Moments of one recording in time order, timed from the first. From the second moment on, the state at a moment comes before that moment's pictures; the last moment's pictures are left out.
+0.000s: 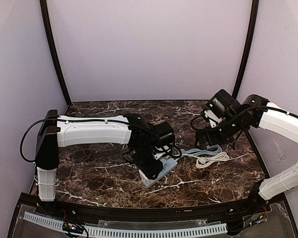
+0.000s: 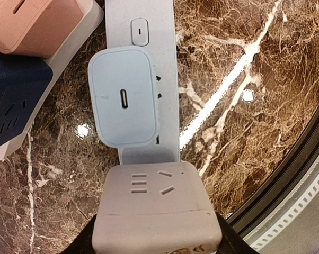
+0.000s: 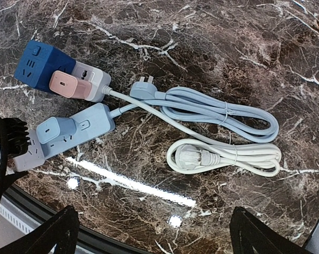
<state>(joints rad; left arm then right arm) -1.14 2.05 1.74 -1.13 0.00 -0.26 0.79 1.26 1.20 -1.08 0.09 0.48</state>
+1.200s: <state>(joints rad) -1.14 2.15 1.85 -1.21 -0.01 -0.31 0.79 1.28 1.21 -1.09 0.11 0.45</state>
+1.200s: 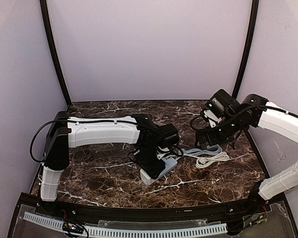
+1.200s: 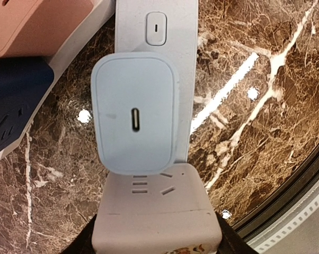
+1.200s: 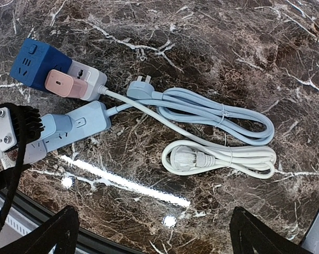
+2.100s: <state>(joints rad) -1.13 2.20 1.96 -1.24 -0.22 -0.33 0.79 1.27 1.24 -1.11 0.16 0.44</state>
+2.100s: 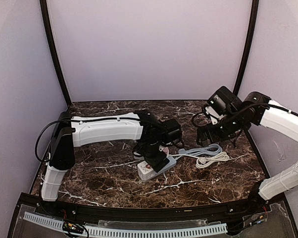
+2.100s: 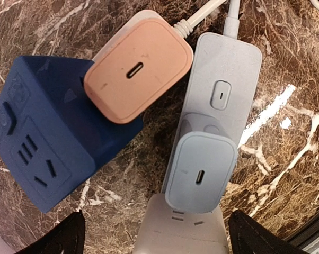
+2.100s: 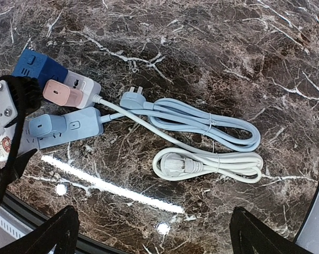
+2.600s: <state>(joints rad) -1.12 1.88 1.94 -1.20 -0.35 -0.29 0.79 1.29 1.36 -1.09 0.21 0.43</state>
